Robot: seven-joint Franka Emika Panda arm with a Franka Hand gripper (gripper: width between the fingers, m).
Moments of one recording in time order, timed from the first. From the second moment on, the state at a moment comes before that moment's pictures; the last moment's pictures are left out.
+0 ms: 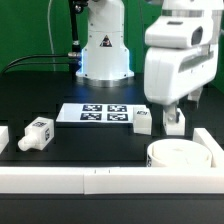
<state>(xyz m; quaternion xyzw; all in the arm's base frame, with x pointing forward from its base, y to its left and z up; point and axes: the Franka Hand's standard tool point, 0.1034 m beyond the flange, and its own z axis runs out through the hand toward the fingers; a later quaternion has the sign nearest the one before) 0.533 0.098 0.077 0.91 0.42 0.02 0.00</state>
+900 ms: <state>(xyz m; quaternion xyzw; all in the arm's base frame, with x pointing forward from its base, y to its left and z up) 0.493 0.115 0.072 0.99 0.17 -0.01 -0.01</state>
